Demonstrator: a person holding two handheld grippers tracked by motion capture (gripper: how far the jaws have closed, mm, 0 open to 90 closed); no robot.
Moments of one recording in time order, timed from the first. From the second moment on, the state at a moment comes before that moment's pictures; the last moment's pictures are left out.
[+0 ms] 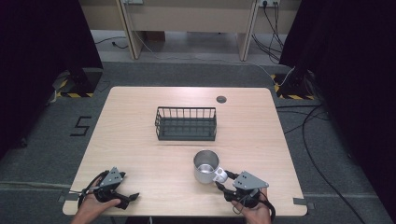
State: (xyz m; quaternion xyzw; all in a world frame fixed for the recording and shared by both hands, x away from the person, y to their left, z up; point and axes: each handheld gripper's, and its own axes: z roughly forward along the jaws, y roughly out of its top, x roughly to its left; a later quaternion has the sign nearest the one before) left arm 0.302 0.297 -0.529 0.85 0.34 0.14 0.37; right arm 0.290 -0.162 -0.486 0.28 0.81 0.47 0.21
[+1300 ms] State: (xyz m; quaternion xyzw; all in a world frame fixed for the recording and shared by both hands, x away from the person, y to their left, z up) left arm 0.302 0.297 -0.529 0.85 0.34 0.14 0.37; right arm 0.313 -0.162 -0.485 0.27 0.82 0.46 0.23
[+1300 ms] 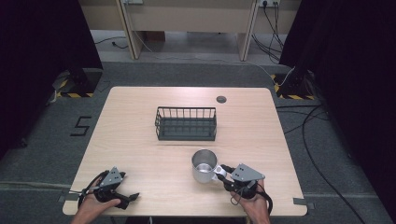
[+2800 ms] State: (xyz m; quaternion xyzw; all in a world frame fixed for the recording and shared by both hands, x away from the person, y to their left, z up) left arm 0.302 0.296 -0.529 0.85 0.34 0.14 0.37; right arm 0.328 -0.133 -0.470 0.28 0.77 0.54 0.18
